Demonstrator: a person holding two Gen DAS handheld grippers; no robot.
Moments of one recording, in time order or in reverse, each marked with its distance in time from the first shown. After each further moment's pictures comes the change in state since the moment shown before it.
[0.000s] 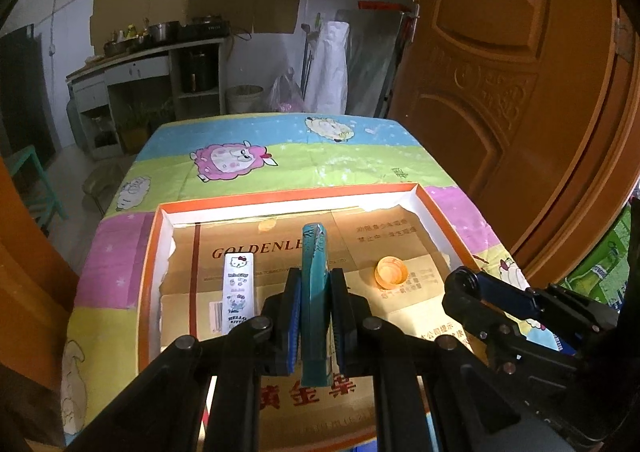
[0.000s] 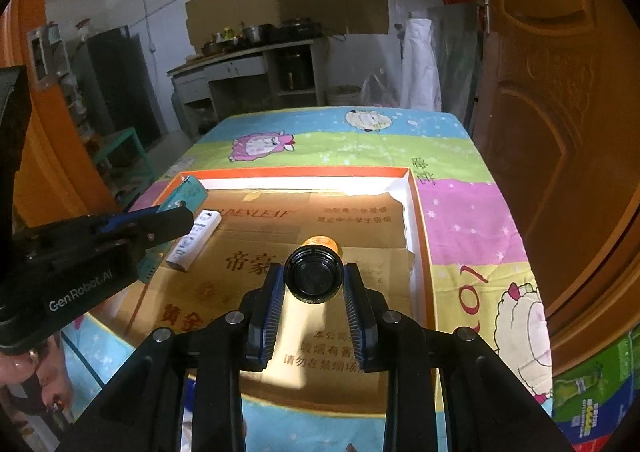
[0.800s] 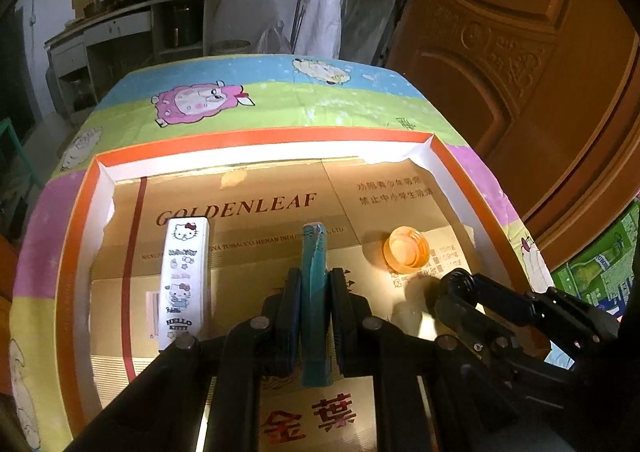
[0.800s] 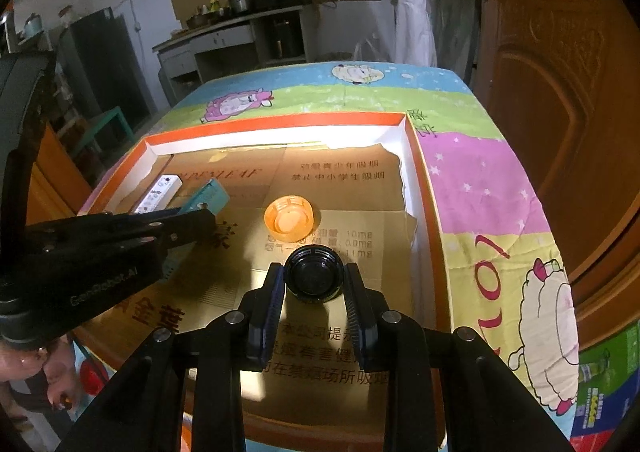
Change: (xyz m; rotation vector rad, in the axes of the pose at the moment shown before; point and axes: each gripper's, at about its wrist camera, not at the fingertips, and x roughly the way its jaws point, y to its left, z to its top) left arm 0.073 0.000 -0.009 -0.027 0.160 -0.060; right arm 0.050 -0.018 -0.015 0.023 0.115 -0.019
